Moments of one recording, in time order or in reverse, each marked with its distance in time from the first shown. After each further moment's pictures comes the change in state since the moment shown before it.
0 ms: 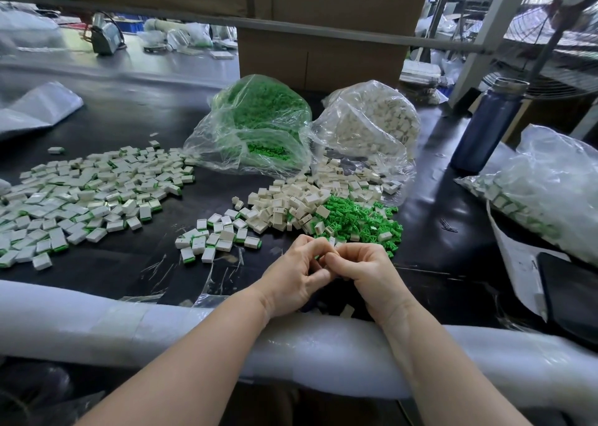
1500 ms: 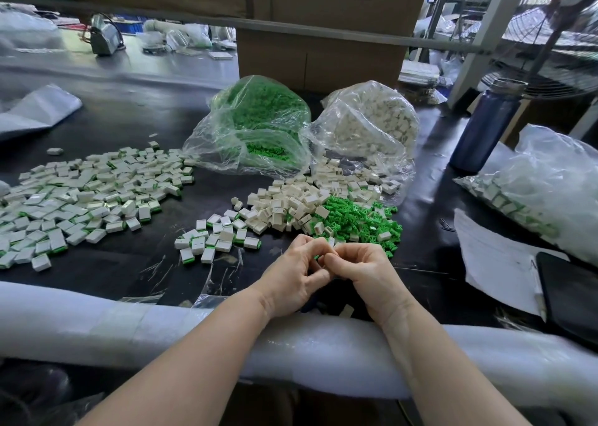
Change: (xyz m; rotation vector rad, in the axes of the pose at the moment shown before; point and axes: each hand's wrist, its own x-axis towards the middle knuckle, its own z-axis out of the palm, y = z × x) left_hand 0.000 -0.001 0.001 -0.011 0.011 0.011; right_hand 0.001 0.002 -0.001 -0.007 -0.007 -0.002
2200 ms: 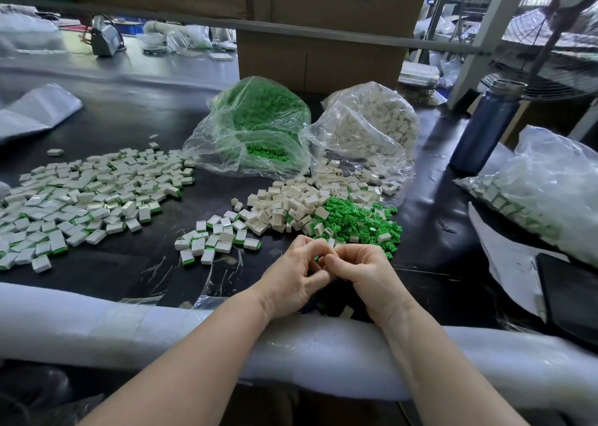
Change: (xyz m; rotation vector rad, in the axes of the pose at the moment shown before) left_hand 0.000 0.001 0.000 0.016 0.013 0.009; right_hand 0.000 0.000 0.001 0.010 0.001 0.013
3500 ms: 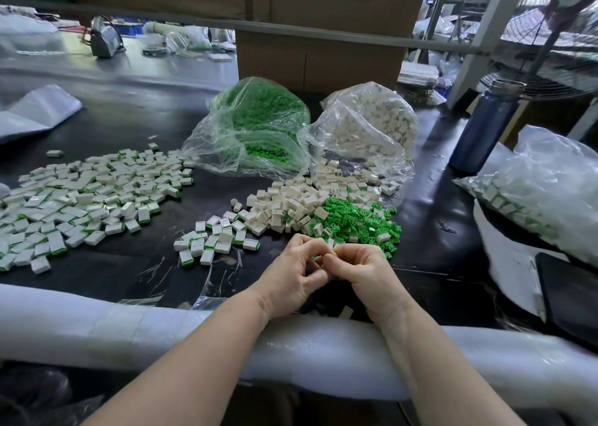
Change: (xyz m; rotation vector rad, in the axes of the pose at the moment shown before) left_hand 0.001 0.001 0.001 -0.049 0.028 -0.010; right_hand -0.001 -0.001 0.001 -0.027 -0.023 -0.043
